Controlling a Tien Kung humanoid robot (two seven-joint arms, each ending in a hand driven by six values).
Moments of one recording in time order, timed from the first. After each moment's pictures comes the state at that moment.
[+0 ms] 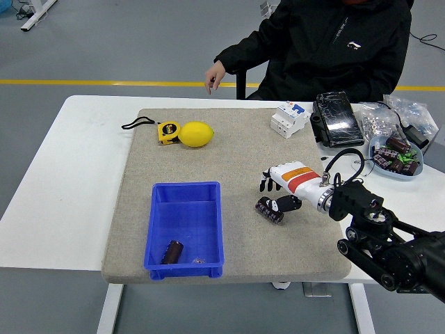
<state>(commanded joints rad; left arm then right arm) -0.13 0.05 -1.01 -0.18 1.14 -0.02 0.25 0.74 -0.18 0.53 0.89 -1.96 -0.18 0.08</state>
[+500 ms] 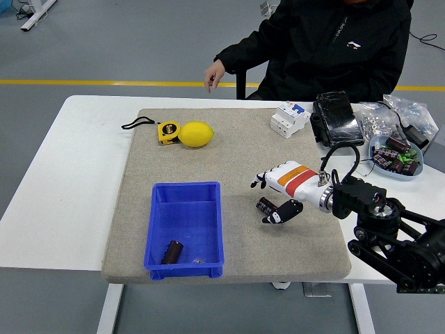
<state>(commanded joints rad) -0.13 0.06 -1.02 -0.18 1.15 -0.02 0.25 0.82 -0.30 0.39 1.06 -2.04 -0.08 0.07</state>
